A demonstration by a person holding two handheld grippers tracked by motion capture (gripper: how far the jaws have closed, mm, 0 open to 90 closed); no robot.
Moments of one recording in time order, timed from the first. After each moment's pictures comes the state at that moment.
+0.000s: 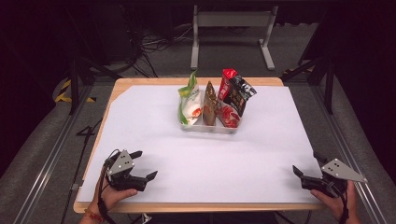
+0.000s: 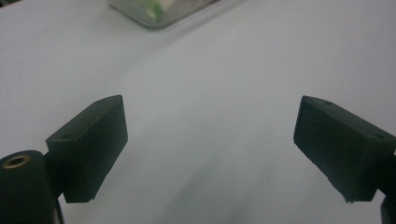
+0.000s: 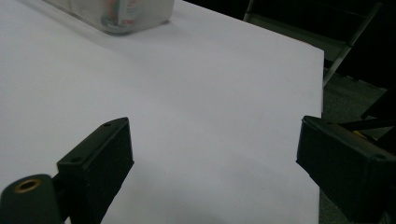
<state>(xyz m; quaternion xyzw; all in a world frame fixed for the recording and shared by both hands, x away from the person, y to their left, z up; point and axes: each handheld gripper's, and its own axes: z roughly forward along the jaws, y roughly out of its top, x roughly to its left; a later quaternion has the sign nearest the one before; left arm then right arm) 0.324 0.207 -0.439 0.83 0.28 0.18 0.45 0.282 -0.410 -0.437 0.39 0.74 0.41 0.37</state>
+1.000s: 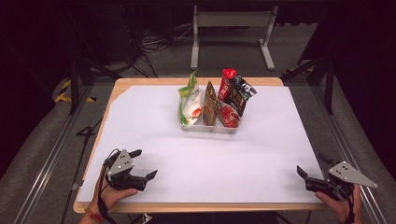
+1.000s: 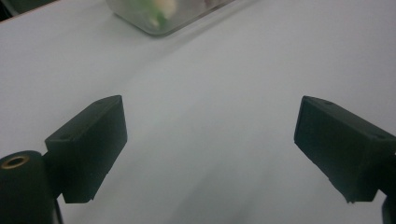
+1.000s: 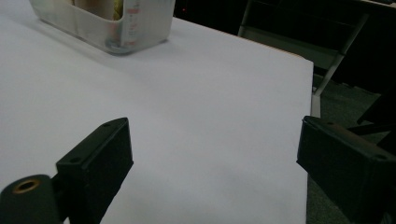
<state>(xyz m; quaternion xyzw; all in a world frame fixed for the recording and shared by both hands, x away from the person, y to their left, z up) 0.322 0.206 -0.435 0.82 0.27 0.19 0.46 0.271 -0.414 -0.427 0.40 0.72 0.43 0.37</state>
